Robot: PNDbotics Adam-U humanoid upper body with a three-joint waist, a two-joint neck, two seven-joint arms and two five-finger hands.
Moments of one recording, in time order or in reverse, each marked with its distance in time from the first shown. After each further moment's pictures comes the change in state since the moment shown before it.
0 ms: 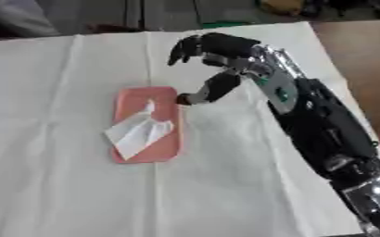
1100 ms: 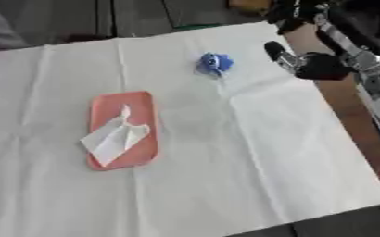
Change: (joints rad) left arm 0.032 0.020 0.008 0.019 -0.013 -0.003 0.003; right arm 0.362 -0.271 -0.207 -0.322 -0.354 0.173 -0.167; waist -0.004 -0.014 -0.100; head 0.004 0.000
